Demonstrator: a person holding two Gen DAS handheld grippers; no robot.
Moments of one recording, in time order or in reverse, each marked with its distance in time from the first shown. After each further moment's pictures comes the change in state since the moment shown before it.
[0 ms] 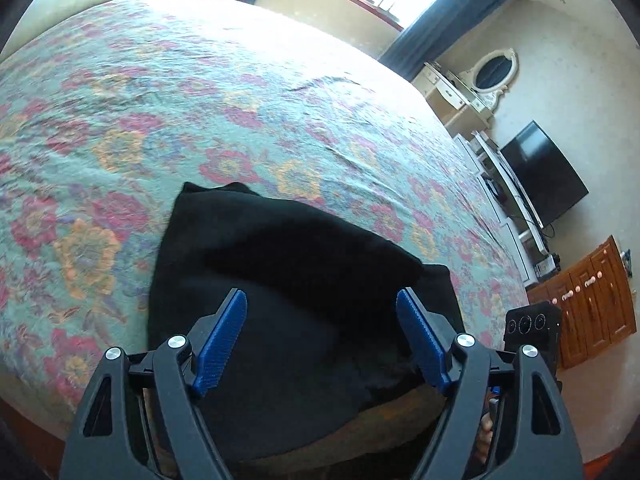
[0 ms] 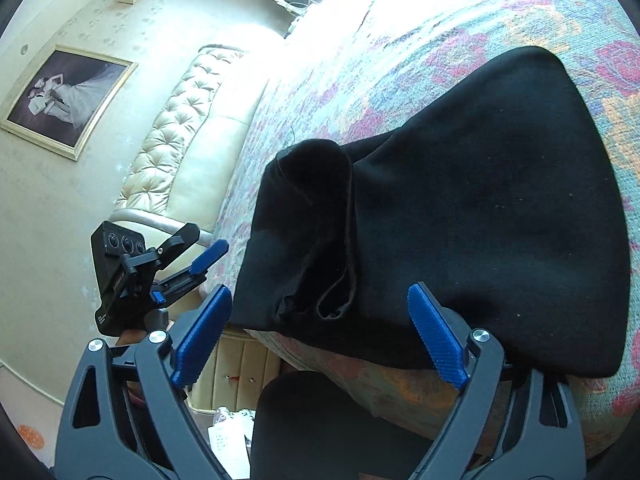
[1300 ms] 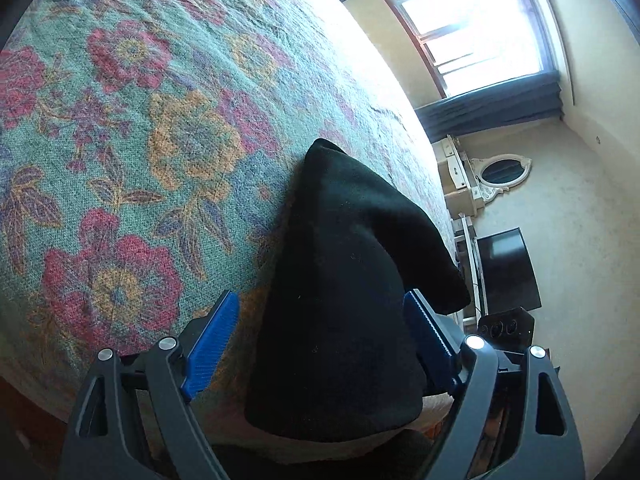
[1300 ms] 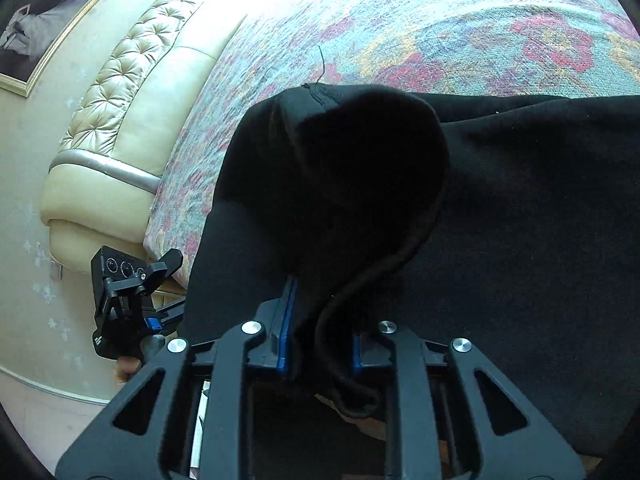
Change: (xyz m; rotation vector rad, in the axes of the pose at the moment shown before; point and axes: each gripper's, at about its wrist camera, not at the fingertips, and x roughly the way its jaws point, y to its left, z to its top) left arm 0.000 0.129 -0.042 -0.417 -0.044 -0.213; right arm 0.087 0.056 0.017 -0.129 0.157 -0.151
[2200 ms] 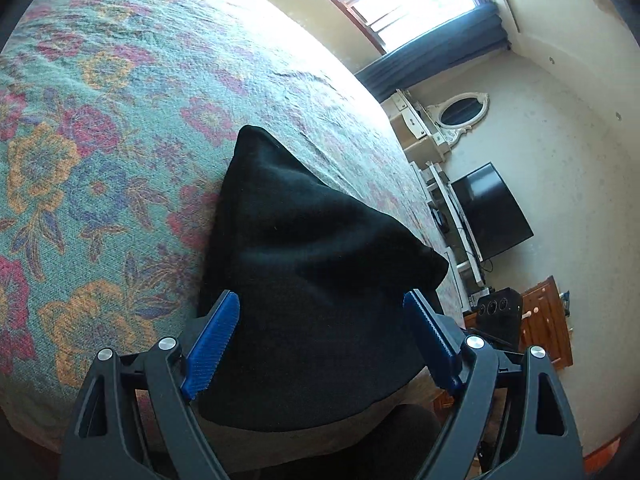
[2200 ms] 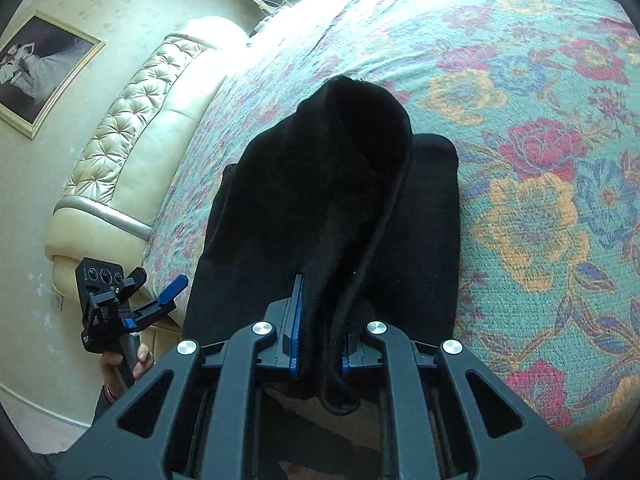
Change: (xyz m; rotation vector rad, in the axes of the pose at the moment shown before) left arm 0.049 -0.105 -0.031 0.315 0.086 -0.037; right arm -0.120 -0.120 -0.025 0.106 -0.170 -0.031
